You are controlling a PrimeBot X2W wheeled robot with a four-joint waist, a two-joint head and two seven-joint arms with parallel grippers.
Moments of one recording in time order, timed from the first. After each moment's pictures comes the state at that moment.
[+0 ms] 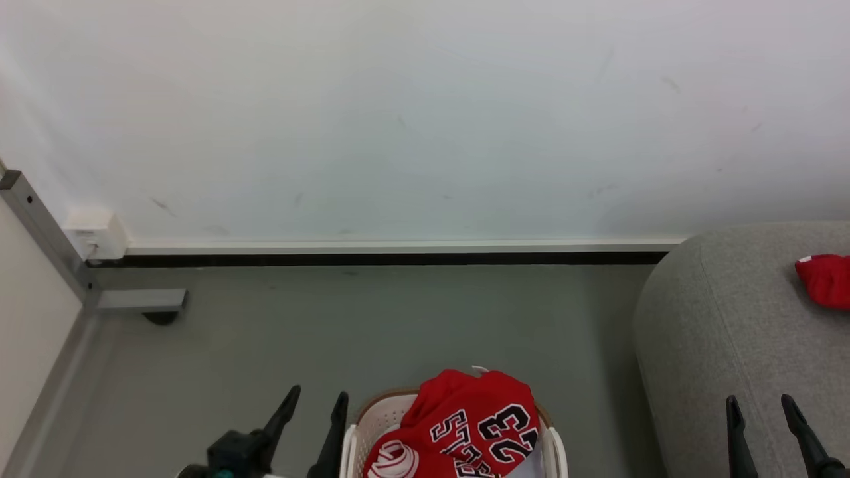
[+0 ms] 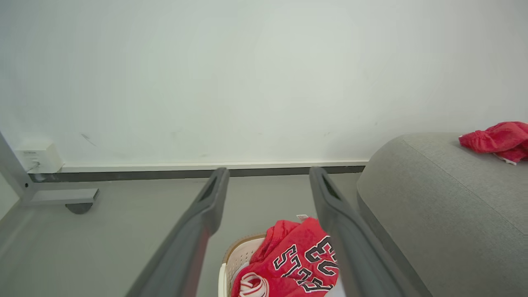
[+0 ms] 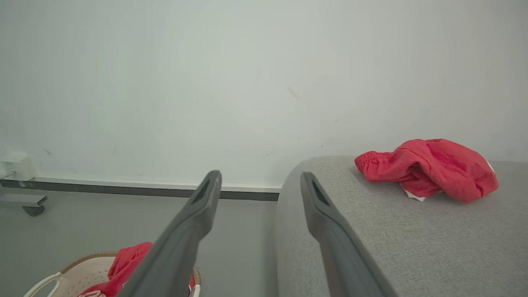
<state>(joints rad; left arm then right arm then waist) -0.06 0.07 -0.18 0.32 -0.17 -0.13 -0.26 0.05 -0.05 -0.12 0.23 0.10 0.13 -0.26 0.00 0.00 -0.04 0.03</state>
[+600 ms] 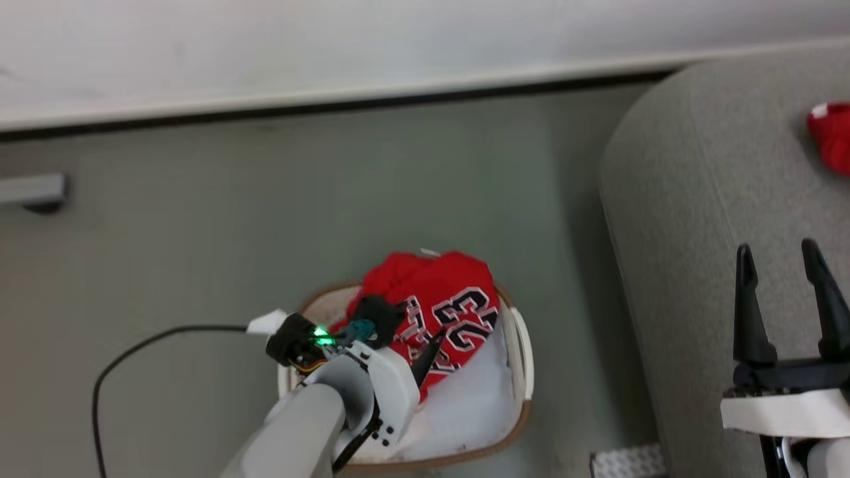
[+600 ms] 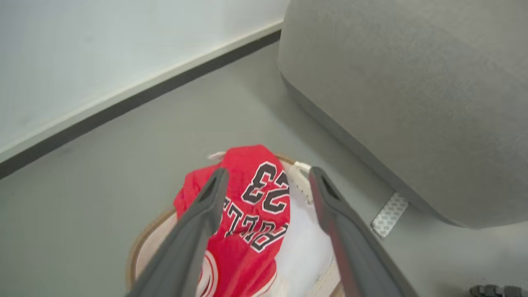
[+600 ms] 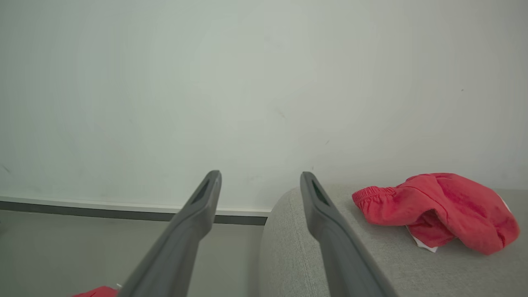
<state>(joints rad) -0.57 0.08 -0.56 0.65 -0.16 -0.13 -0.04 -0.17 -0.05 -0.09 0.04 0.09 0.13 -0.26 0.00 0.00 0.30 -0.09</state>
